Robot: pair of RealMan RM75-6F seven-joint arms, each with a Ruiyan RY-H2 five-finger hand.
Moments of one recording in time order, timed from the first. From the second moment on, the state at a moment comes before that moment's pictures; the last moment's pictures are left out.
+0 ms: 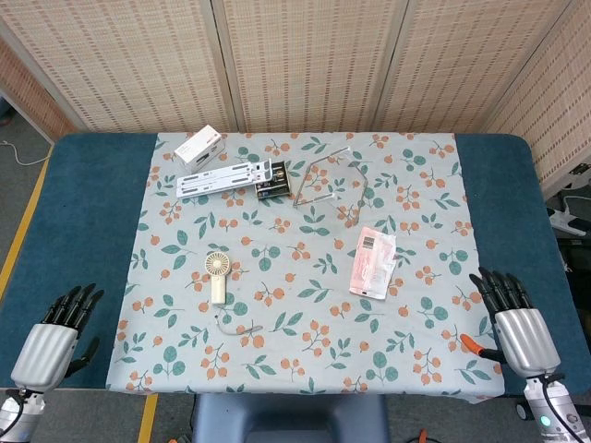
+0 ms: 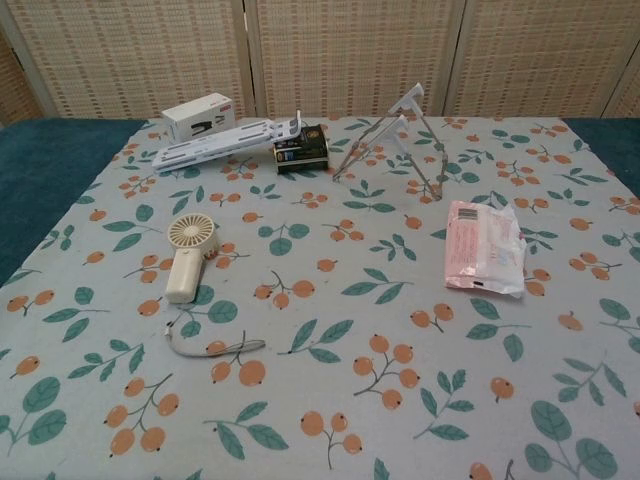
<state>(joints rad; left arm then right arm) -0.11 -1.19 0.03 -1.54 1.66 1.51 0.11 0.08 -1.13 -0.01 -1.68 -1.58 1.45 -0.11</state>
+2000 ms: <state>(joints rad) -0.45 -1.68 -0.08 -1.38 1.32 1.09 0.66 0.06 -1.09 0.00 -1.71 -1.59 1.47 -0.12</state>
